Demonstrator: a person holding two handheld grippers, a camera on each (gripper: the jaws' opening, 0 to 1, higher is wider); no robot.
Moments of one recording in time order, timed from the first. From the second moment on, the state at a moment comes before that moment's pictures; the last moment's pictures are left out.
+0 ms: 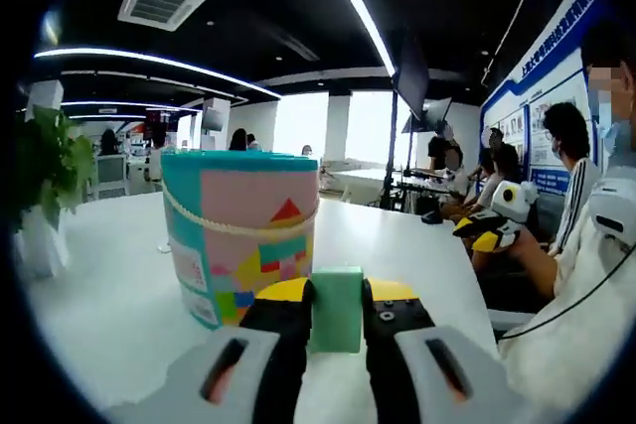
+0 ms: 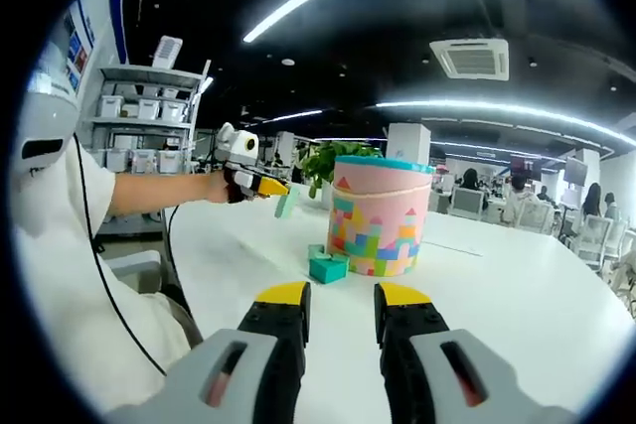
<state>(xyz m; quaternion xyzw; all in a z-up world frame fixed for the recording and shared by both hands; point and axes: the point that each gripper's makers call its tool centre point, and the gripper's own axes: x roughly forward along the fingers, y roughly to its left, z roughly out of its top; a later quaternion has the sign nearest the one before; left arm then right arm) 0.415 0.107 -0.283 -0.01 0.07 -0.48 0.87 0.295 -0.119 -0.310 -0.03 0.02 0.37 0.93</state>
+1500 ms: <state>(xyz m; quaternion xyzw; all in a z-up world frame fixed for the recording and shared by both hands) 0.509 0.102 -0.080 -0.05 -0.06 -0.36 0.93 0.298 -0.129 -0.304 -0.07 0.00 0.35 0.93</state>
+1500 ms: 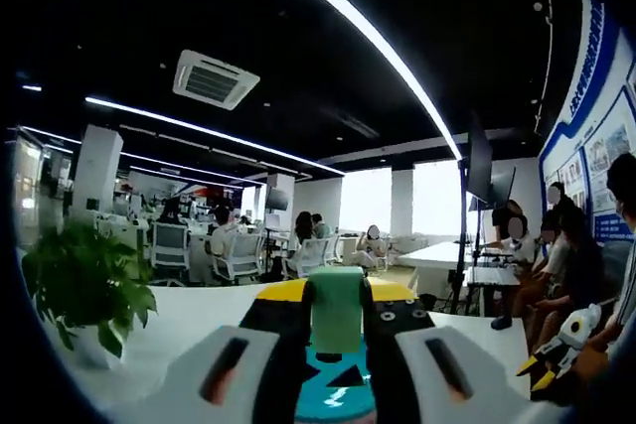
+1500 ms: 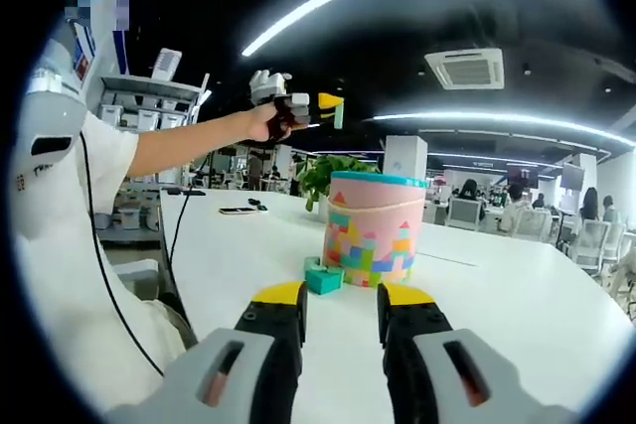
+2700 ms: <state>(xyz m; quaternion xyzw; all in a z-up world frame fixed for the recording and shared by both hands) 0.581 0.073 -0.193 -0.01 0.00 -0.35 0.94 0.303 -0.141 -0.314 -0.07 0.01 0.34 0.94</state>
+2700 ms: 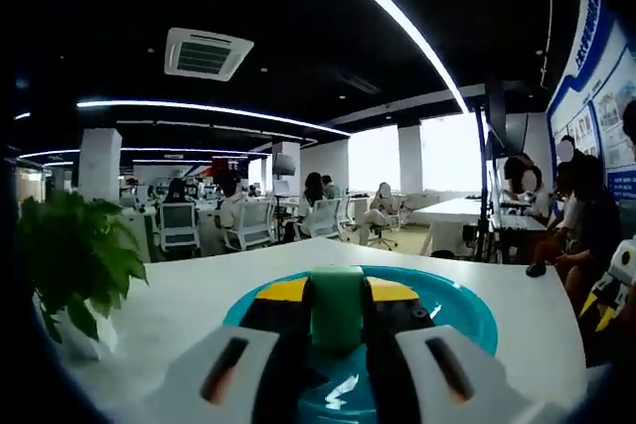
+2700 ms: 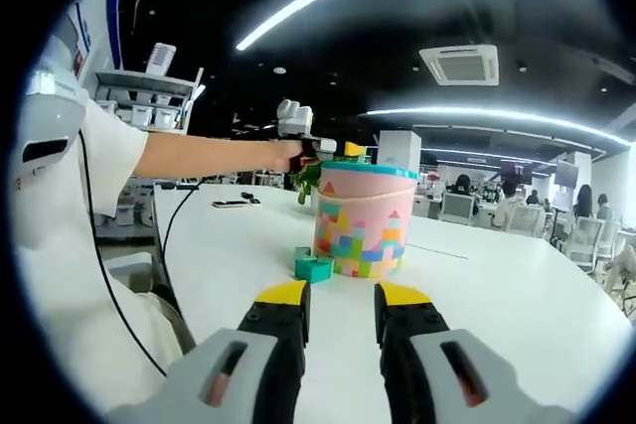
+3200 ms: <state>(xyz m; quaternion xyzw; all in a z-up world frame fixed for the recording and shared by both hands) 0.579 0.076 -0.193 -0.03 0.01 -0.36 0.93 0.303 -0.132 -0.315 -0.08 0.01 0.35 0.93</state>
